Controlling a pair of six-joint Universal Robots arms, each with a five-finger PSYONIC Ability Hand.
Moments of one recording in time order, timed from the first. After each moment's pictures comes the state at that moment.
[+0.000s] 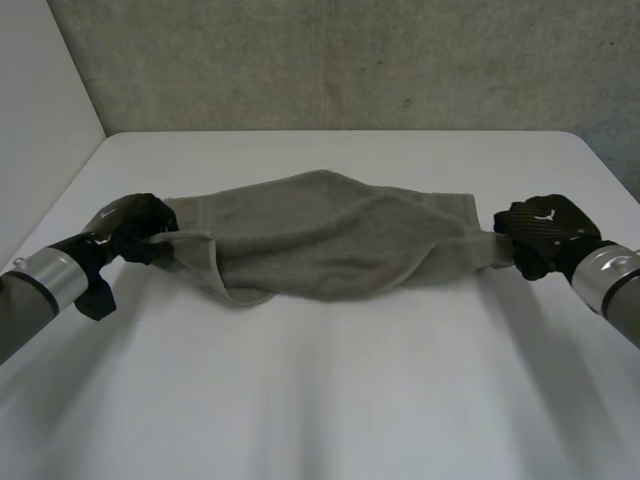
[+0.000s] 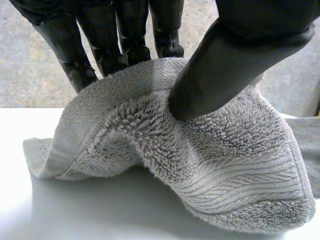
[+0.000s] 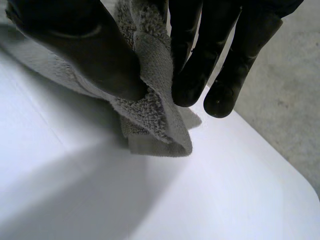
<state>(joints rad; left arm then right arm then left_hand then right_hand) 4.77 -2.01 -1.71 3.48 -0.93 2.92 1.64 -1.23 1.66 -0.11 1.18 2.59 1.29 1.32 1.32 1.35 1.14 1.33 1.31 1.32 1.33 1.17</state>
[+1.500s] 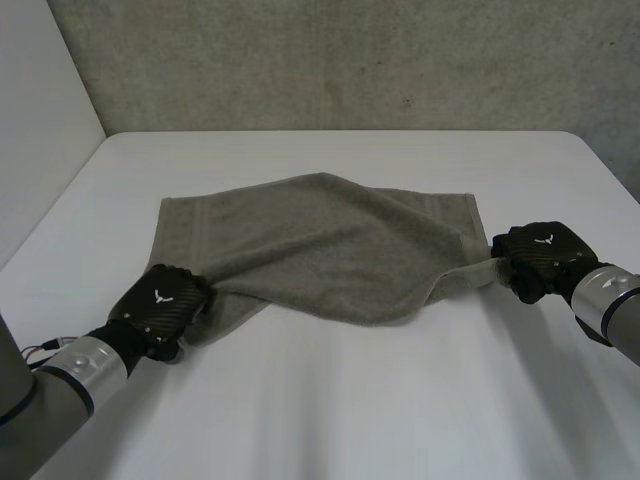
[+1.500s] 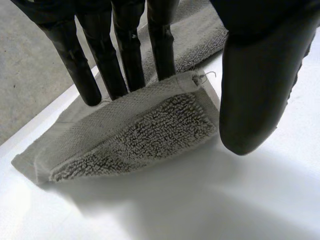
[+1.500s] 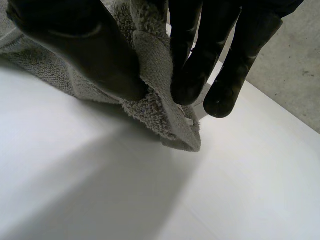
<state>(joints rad) 4.61 -1.81 -2.11 3.54 -1.06 3.72 1.63 -1.21 1.71 -0.08 1.18 2.65 0.63 0.63 0.63 0.63 0.46 1.33 1.31 1.33 1.33 1.17</state>
